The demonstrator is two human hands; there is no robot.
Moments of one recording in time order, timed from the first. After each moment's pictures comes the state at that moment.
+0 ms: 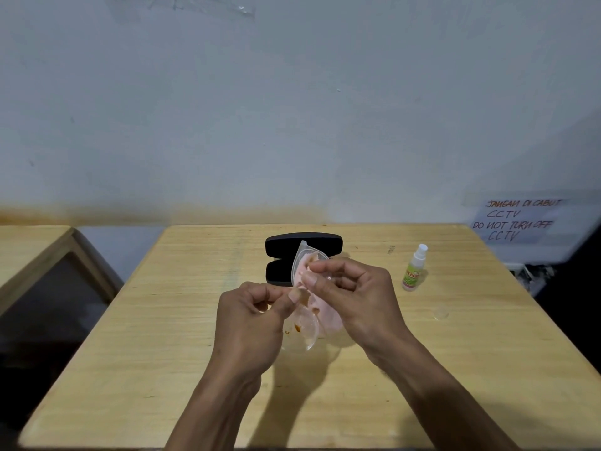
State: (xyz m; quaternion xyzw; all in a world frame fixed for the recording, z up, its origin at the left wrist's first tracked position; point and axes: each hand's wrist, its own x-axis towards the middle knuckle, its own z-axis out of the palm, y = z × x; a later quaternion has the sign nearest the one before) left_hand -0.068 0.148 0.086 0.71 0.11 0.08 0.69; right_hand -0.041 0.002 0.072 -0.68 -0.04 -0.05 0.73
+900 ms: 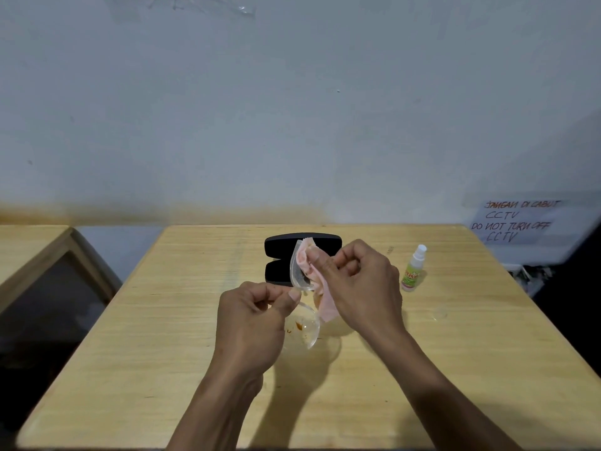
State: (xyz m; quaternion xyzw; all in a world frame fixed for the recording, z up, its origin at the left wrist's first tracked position) left_hand -0.067 0.145 0.088 0.72 0.12 0.09 0.67; right_hand -0.026 0.004 0.079 -0.85 0.06 -0.19 0.48
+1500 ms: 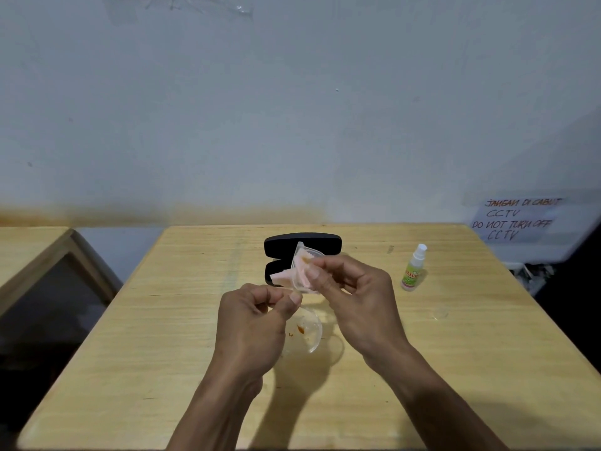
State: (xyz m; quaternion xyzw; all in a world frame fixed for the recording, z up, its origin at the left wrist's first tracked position) left_hand -0.066 0.146 0.084 0.73 0.11 0.07 0.67; right_hand -0.046 0.005 0.077 -0.71 -0.06 -0.09 0.69
